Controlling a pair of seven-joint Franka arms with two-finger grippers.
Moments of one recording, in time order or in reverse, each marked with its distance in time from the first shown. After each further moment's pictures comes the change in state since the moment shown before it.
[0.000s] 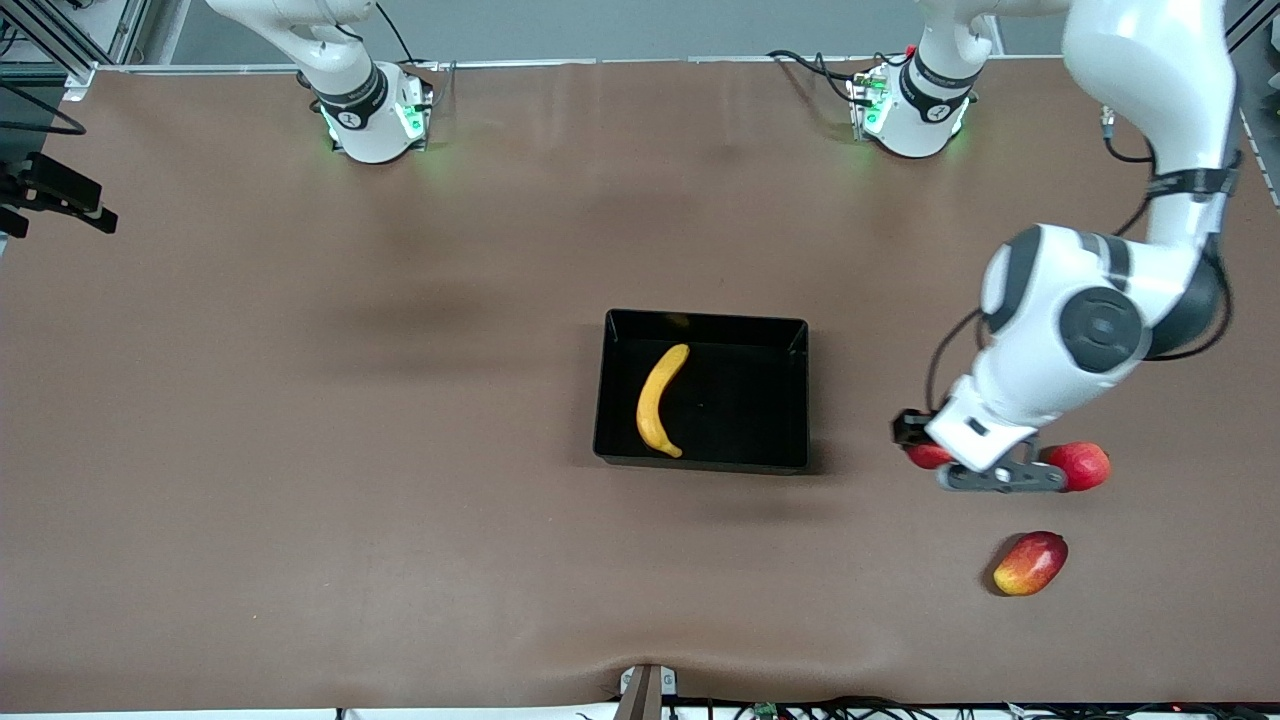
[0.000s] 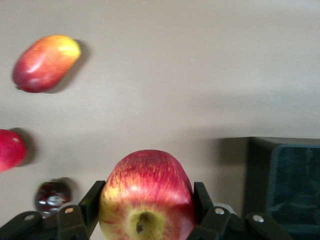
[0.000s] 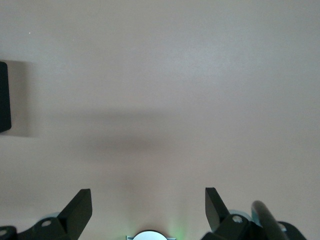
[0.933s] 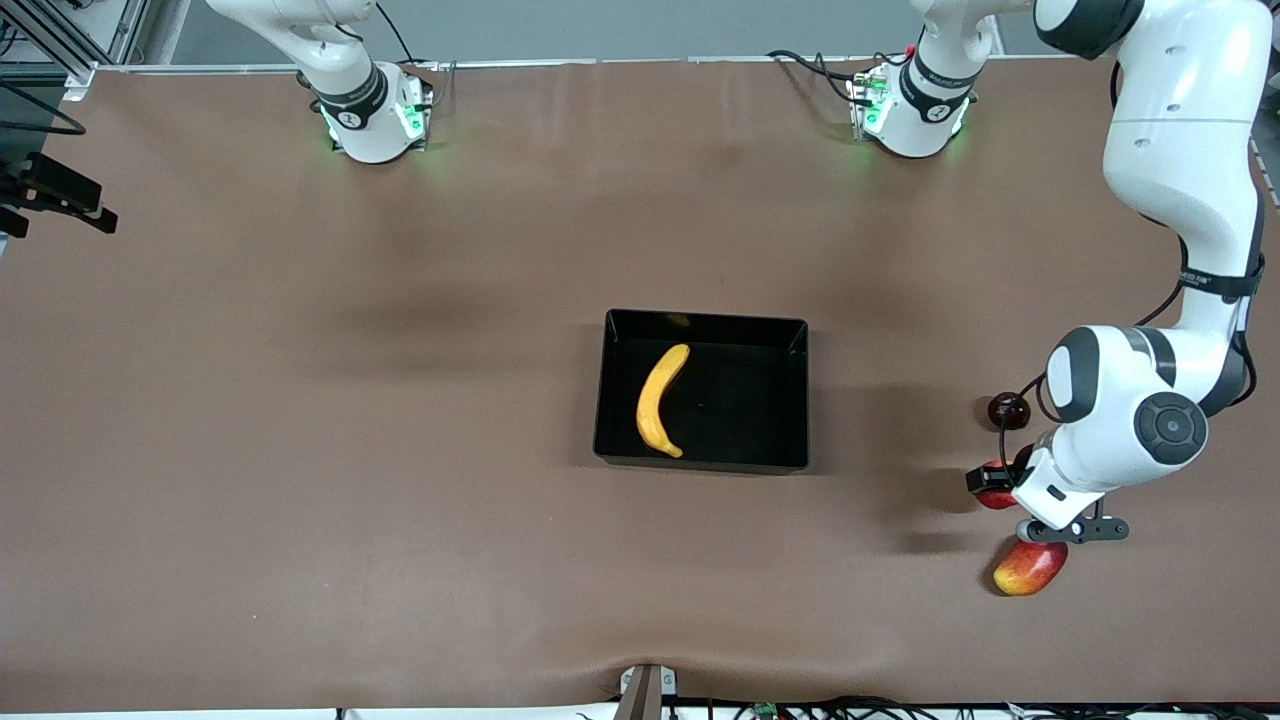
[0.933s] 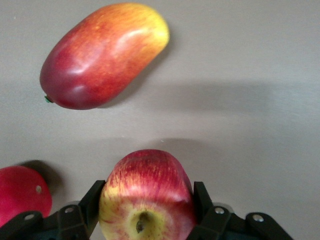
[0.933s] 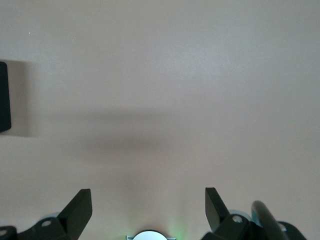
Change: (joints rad) left arm 0.160 0.272 0.031 0.054 0.033 0.203 0.086; right arm 0.000 0.000 0.000 0.000 0.000 0.000 0.000
